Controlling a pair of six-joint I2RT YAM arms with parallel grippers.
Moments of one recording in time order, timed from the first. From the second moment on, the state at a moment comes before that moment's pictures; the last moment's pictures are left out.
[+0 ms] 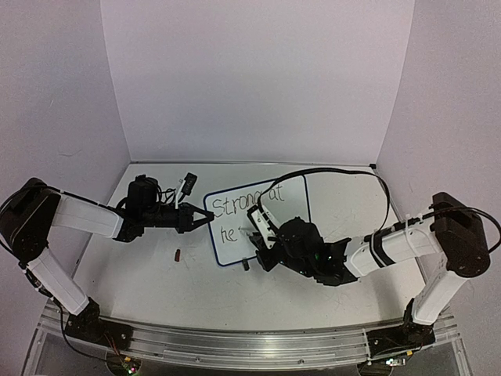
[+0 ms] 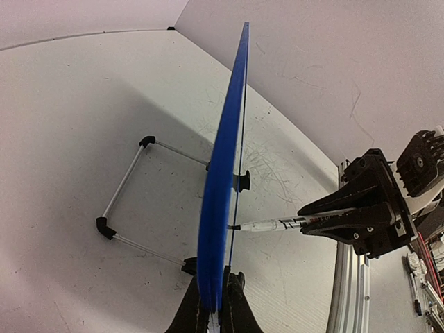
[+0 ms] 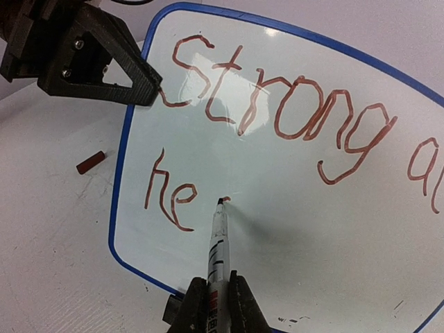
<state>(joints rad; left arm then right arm) -0.51 1.58 0.67 0.54 0.72 -0.28 1.12 1.70 0.83 0.46 0.37 0.03</state>
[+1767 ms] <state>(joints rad) -0.51 1.58 0.67 0.54 0.72 -0.28 1.11 1.69 0.81 0.40 0.36 0.07</state>
